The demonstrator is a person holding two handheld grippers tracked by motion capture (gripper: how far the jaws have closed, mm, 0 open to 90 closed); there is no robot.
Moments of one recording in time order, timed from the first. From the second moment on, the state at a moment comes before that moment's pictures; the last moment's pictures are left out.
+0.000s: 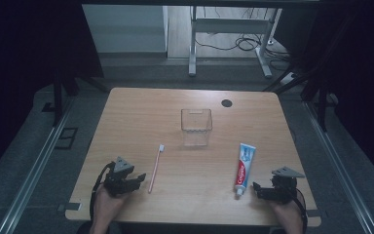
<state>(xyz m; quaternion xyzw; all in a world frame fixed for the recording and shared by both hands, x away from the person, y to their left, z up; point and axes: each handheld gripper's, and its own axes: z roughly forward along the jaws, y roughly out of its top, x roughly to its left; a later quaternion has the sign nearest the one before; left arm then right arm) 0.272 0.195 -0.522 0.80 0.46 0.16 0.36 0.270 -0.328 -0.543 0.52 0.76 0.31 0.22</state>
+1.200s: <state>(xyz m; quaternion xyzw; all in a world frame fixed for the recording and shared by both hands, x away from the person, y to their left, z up) 0.274 0.136 -0.523 0.85 0.38 0.10 0.35 0.272 -0.327 -0.542 0.52 0.76 0.31 0.22</state>
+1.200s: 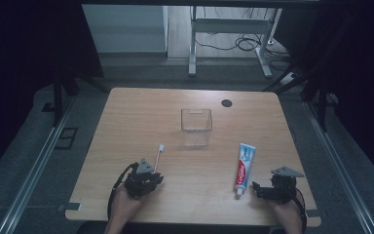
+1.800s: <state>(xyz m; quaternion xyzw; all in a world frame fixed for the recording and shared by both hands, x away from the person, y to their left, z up) 0.277 0.162 -0.525 0.84 0.41 0.12 0.33 0.272 -0.327 -0.543 0.52 0.76 0.31 0.22</state>
